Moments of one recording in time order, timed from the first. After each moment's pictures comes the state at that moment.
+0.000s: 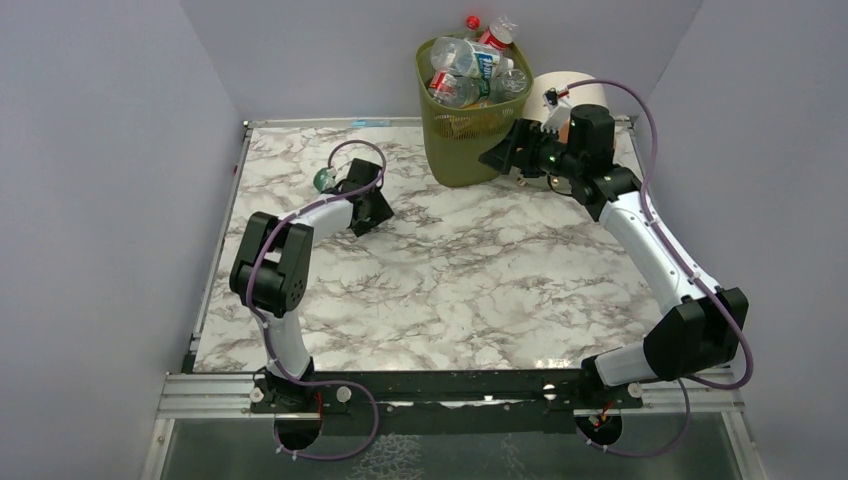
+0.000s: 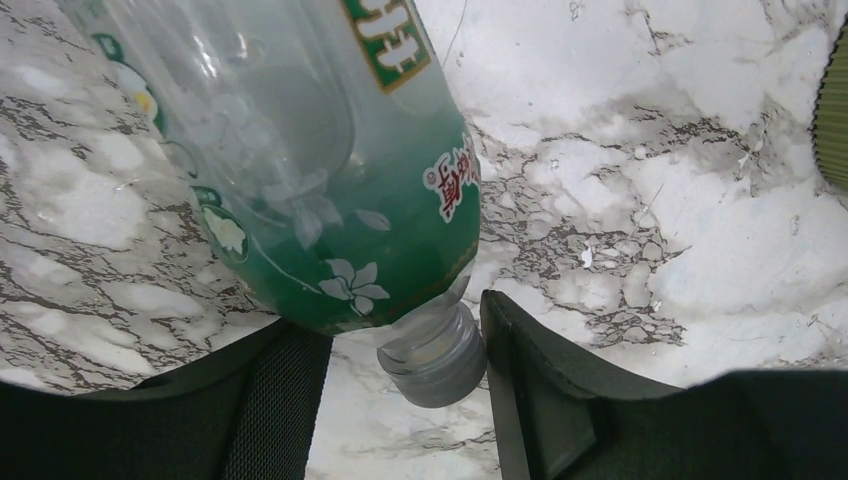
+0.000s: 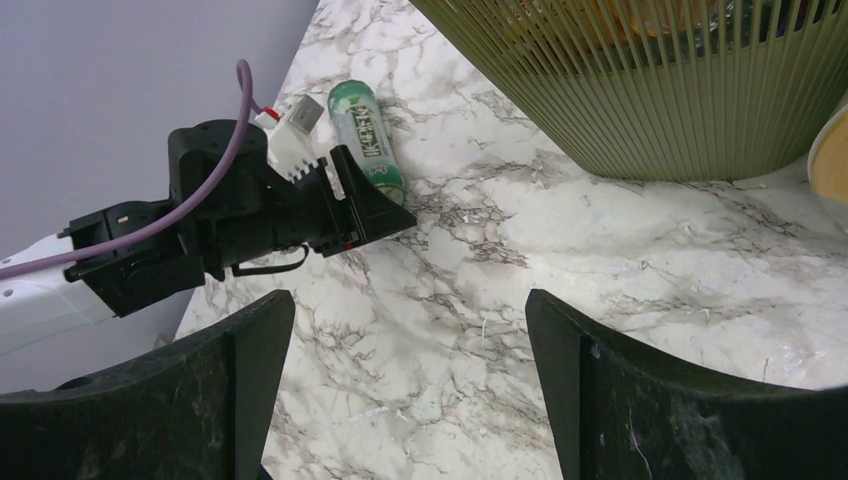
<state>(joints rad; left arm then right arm) -0.32 1.86 1.18 -0.31 -0.13 -0.83 0.28 1.43 1.34 -0.26 -0.45 0.44</state>
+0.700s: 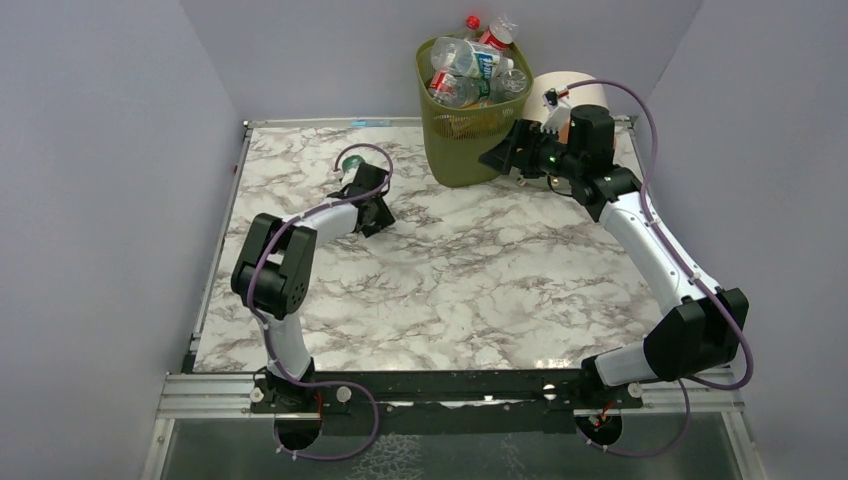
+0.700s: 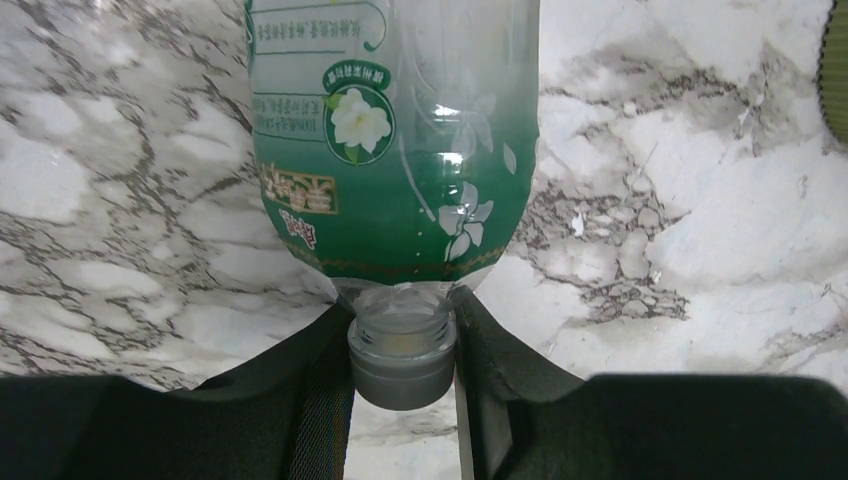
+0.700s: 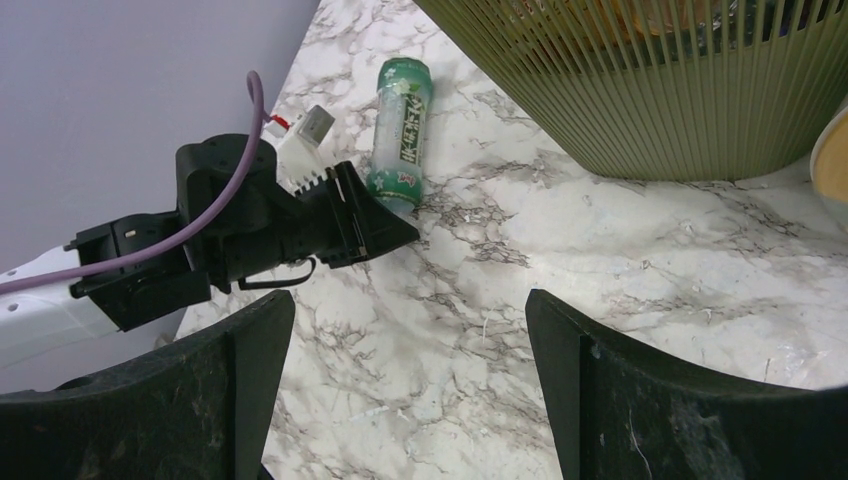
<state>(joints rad) -0.36 1.86 1.15 -0.29 -0.13 -0.83 0.28 1.43 1.33 -0.26 -0.45 0.45</state>
